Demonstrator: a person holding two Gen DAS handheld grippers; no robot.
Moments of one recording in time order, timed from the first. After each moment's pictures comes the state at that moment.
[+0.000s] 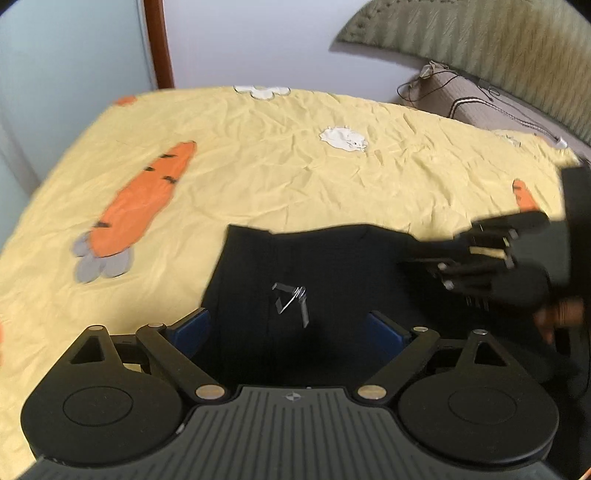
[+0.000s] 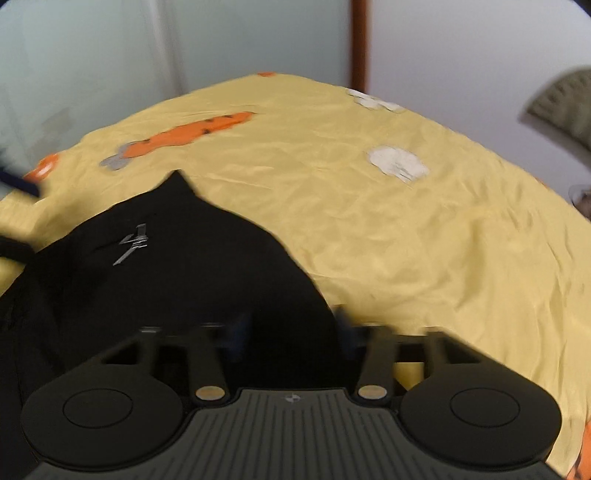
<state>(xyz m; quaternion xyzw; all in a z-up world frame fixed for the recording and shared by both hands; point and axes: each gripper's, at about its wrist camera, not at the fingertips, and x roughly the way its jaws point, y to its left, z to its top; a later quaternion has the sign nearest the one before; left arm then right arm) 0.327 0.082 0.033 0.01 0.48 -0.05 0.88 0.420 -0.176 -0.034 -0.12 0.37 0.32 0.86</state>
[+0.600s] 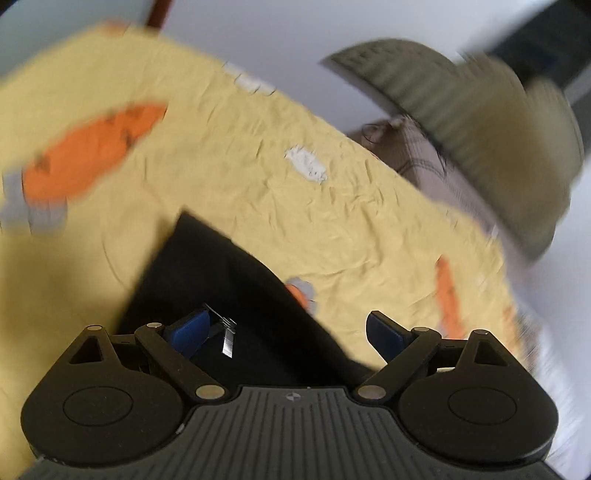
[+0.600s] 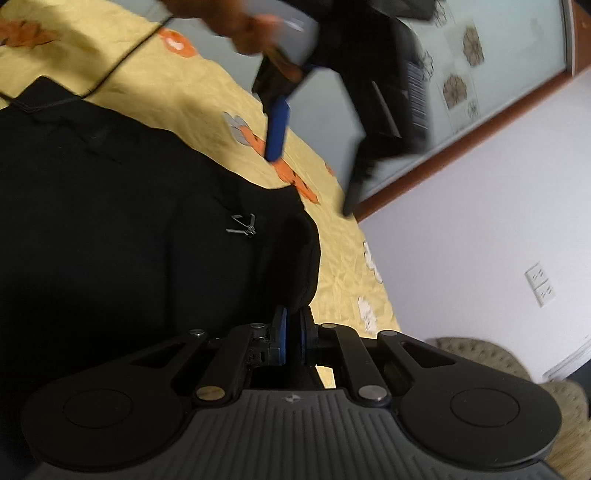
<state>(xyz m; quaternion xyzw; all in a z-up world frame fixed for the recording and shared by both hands) 0.348 0.127 0.030 -0.25 0.49 -0.12 0.83 0.238 -0.111 -0.041 -0.49 0.09 0.27 0.83</state>
